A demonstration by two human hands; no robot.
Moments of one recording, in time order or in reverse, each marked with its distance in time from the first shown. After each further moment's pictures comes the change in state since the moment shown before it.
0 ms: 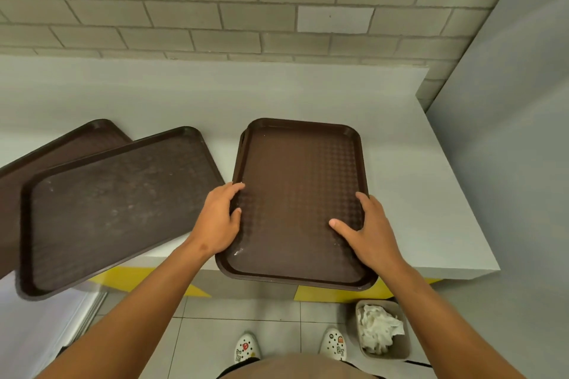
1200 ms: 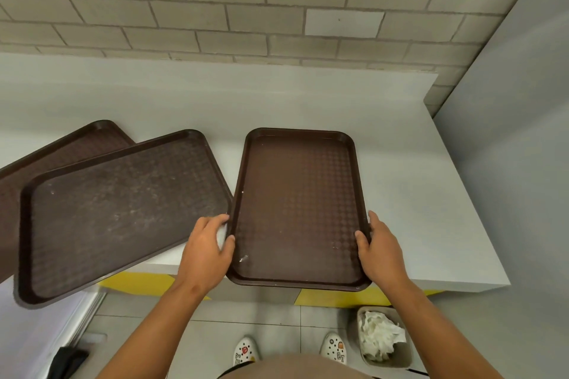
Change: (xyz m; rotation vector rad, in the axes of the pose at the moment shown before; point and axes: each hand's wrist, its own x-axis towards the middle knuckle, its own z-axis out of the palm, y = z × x) left_hand -0.044 -0.026 0.006 -0.051 0.102 -0.196; right_hand 0.017 0.039 0.029 -0.150 0.060 0.042
